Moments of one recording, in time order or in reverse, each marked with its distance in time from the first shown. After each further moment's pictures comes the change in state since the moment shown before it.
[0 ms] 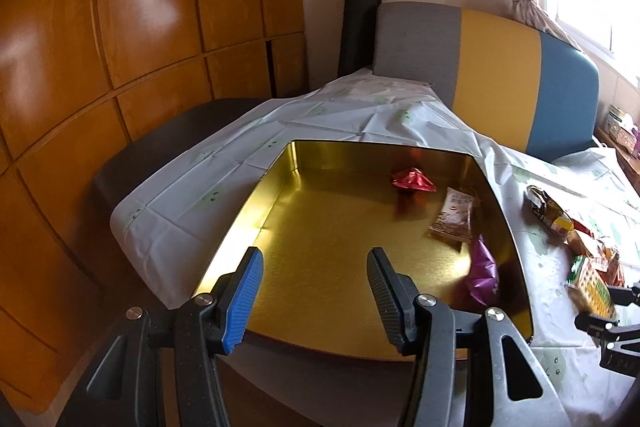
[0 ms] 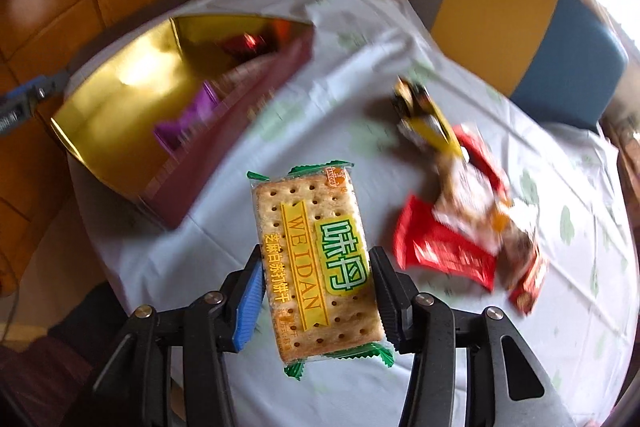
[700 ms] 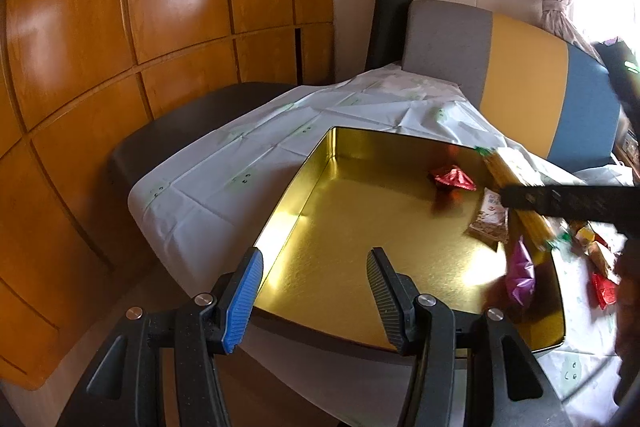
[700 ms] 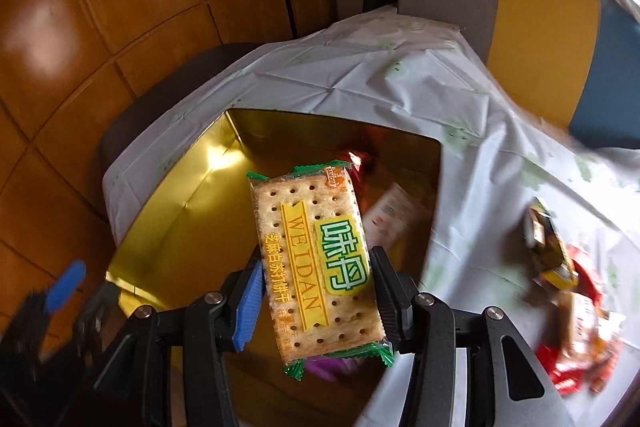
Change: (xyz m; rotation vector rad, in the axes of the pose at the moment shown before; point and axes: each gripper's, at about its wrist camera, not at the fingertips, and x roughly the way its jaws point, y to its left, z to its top) left arm 0.013 0.036 -0.007 -0.069 0.033 0.049; right arm 0.055 0.080 0.144 0.122 -0.063 0.177
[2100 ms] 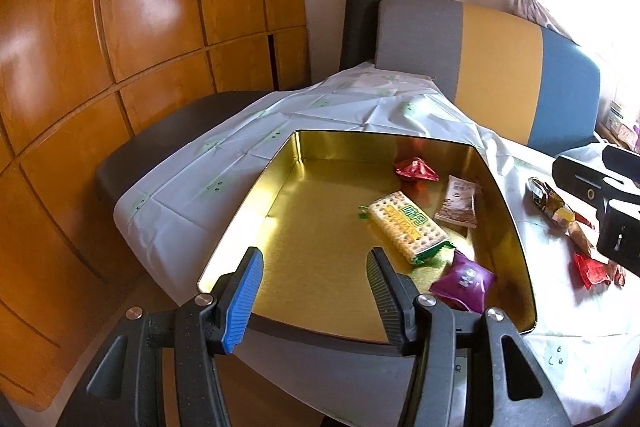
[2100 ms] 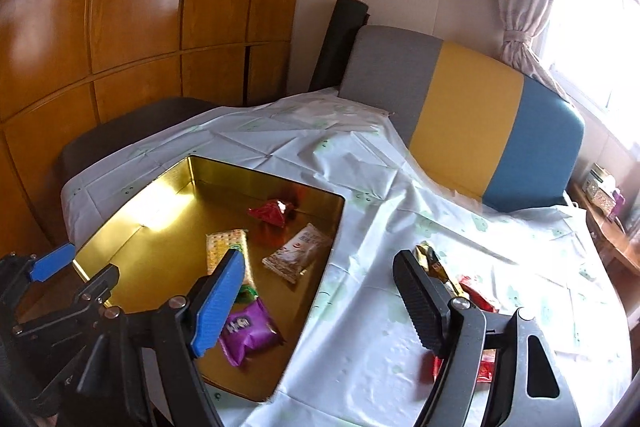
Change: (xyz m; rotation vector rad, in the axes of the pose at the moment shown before) left arm -0.019 -0.034 -0.002 0.086 -0.015 -0.049; right arm -0.110 0.004 -0.063 -0.105 -0.318 -0.294
